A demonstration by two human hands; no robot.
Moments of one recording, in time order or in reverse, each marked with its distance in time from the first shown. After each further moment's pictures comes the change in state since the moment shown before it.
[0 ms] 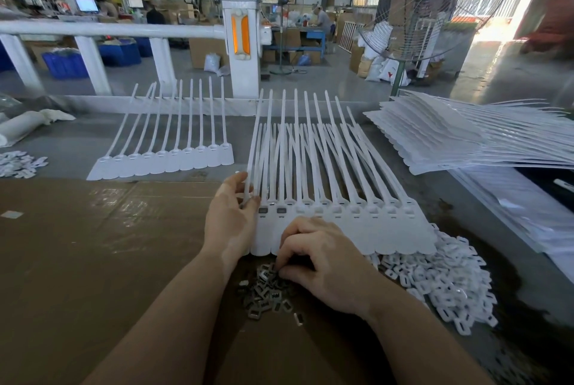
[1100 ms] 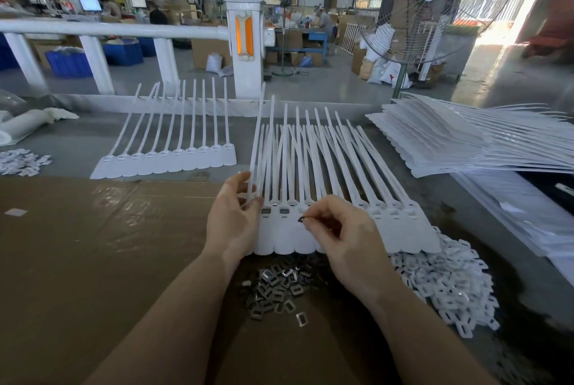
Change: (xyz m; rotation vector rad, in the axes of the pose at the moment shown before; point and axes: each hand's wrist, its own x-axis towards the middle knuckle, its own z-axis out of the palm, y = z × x) left_hand -0.003 0.001 -0.002 -0.023 -0.023 -0.006; right_hand 0.001 0.003 -0.004 0.353 0.475 0.164
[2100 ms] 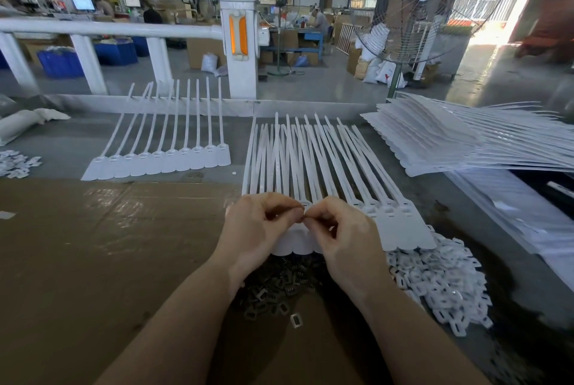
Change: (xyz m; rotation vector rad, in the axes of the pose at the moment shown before) left_hand -0.023 0.031 0.003 0.002 -0.309 0.214; right_hand 0.000 0.008 0.001 -0.161 0.101 -0.063
